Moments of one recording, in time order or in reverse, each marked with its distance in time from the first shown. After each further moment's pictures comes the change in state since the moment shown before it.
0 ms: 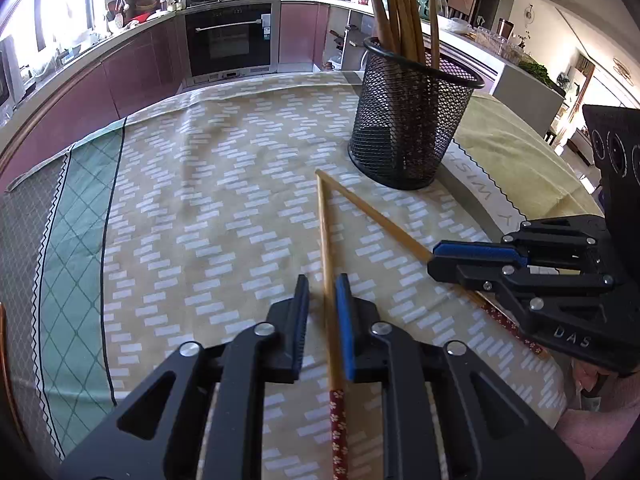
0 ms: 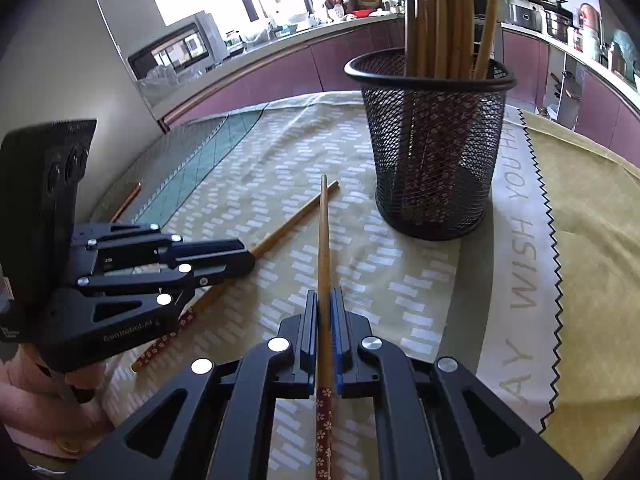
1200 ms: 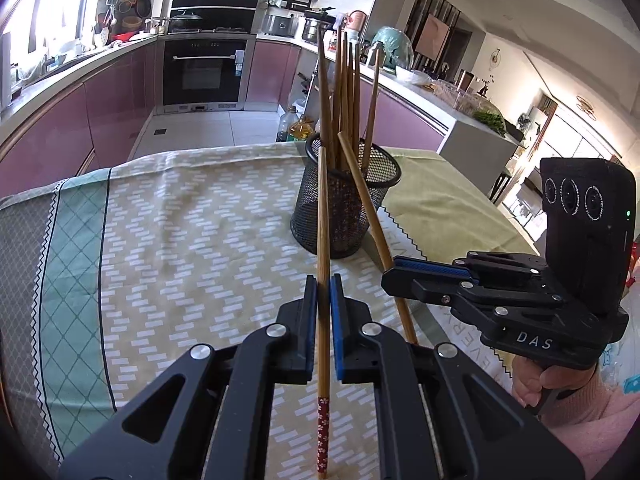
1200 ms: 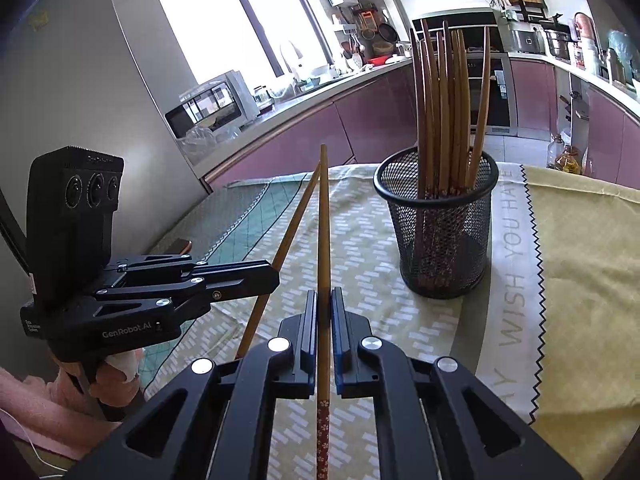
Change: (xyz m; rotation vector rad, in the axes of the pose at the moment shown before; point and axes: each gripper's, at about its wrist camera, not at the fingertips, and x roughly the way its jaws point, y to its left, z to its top) left arm -0.061 -0.010 0.025 -0.037 -0.162 -0.177; right arm -0.060 -0.005 0.010 0.038 -0.211 0.143
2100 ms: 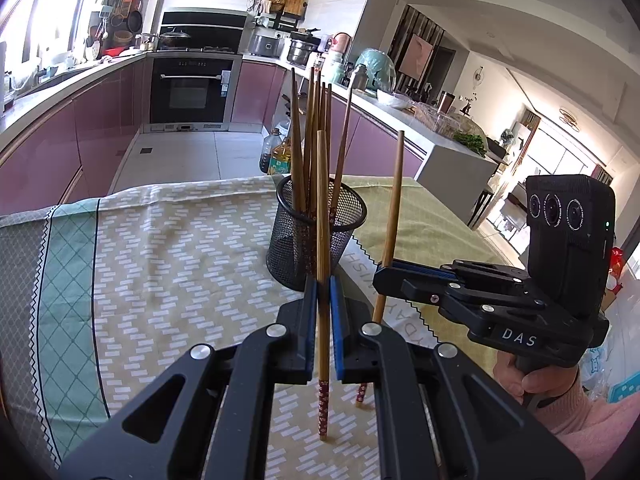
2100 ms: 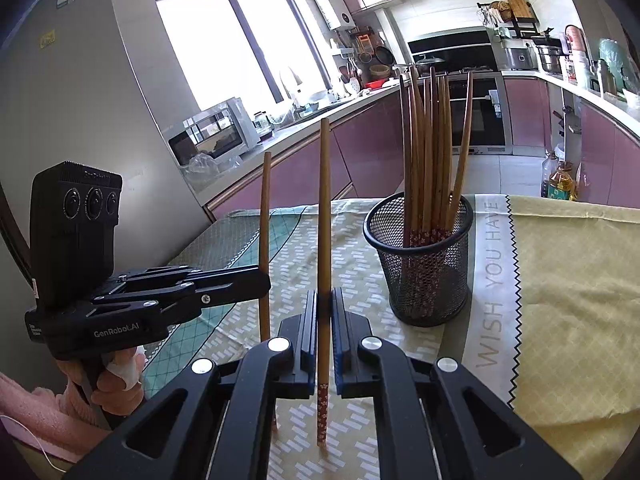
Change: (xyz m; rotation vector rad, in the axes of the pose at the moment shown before) left arm -0.022 -0.014 0.016 0.007 -0.081 -0.062; right arm -0.031 -0.002 0.013 0.003 -0.088 -0.004
